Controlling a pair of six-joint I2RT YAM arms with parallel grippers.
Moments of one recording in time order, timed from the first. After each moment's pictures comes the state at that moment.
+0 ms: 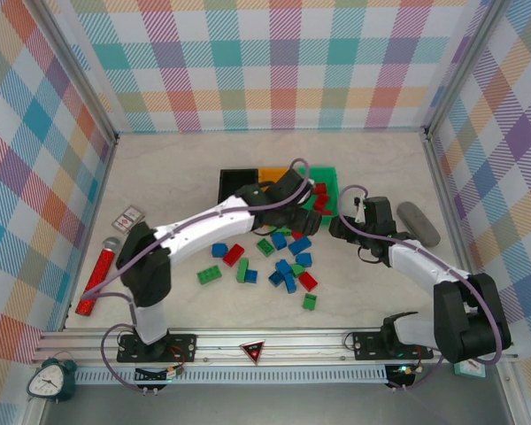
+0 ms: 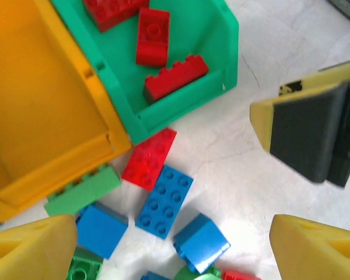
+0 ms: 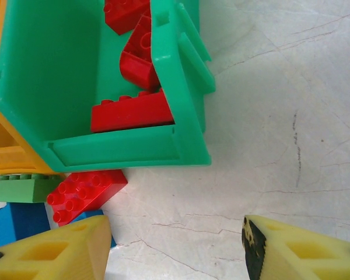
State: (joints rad) left arm -0.91 1.78 1.50 -0.66 -0.07 -0.40; right arm 0.24 1.27 0.57 -0.10 -0.20 0.44
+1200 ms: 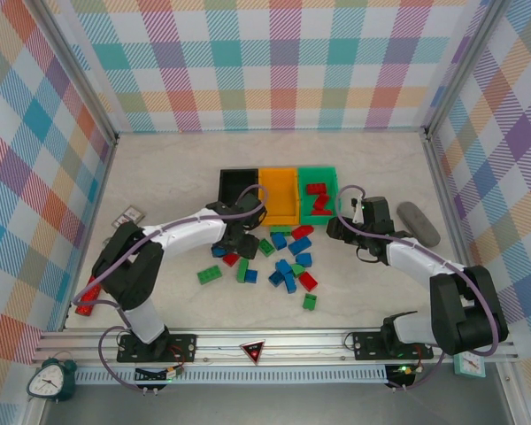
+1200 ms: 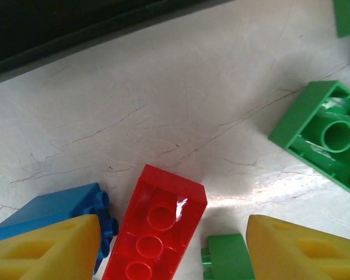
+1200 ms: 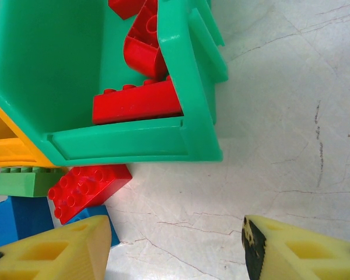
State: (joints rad) left arm -0.70 1.73 1.13 -0.78 -0.14 -0.38; right arm 0.24 1.32 0.57 -0.08 -0.24 0.44
